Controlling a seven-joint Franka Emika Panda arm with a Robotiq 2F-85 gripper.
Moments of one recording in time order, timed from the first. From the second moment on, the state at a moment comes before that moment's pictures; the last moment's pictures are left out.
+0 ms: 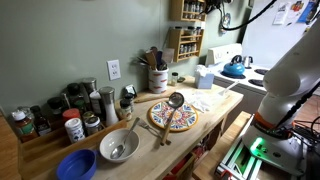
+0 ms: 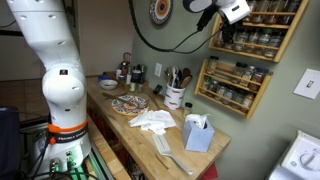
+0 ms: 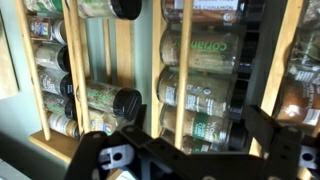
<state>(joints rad) -0.24 -0.26 -0.24 -1.99 0.81 2.63 0.50</state>
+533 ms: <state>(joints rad) -0.23 -0.20 -0.24 -1.93 0.85 2.65 0.49</state>
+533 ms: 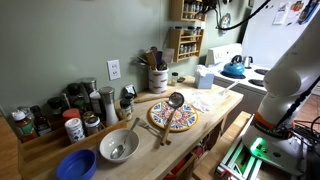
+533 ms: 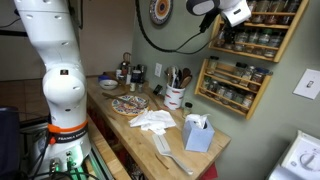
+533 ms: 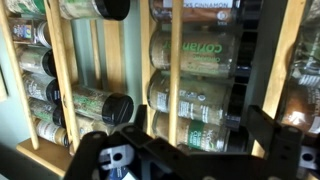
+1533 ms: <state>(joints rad) -0.22 -0.12 -0.23 -1.87 0.92 2.69 0.47</state>
